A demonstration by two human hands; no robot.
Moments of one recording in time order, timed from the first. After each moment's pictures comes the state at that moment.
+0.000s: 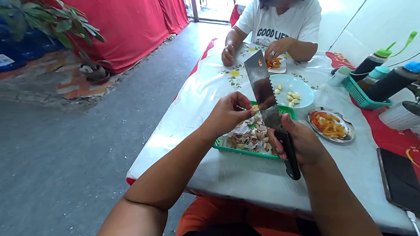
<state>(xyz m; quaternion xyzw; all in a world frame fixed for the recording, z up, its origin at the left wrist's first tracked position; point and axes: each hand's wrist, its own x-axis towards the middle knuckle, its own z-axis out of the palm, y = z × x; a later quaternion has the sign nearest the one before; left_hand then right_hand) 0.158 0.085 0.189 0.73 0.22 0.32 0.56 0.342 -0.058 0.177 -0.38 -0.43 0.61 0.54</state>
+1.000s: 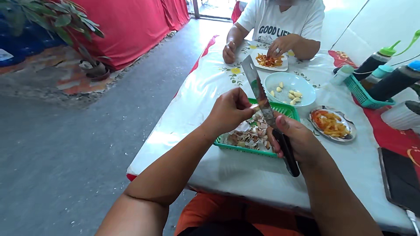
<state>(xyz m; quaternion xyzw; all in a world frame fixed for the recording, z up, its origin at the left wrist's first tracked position) 0.158 0.084 0.189 0.77 0.24 0.34 0.48 0.336 -0.057 0.178 -0.44 -0.47 0.57 0.51</state>
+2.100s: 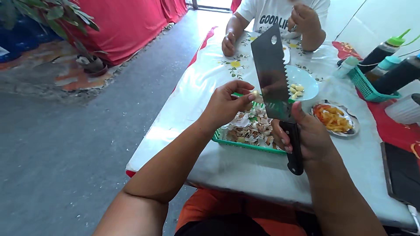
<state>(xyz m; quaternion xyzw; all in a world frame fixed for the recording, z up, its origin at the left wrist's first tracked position) 0.158 0.088 0.184 0.75 0.19 0.38 0.52 0.338 -0.062 0.181 -0.36 -0.40 0.61 0.58</state>
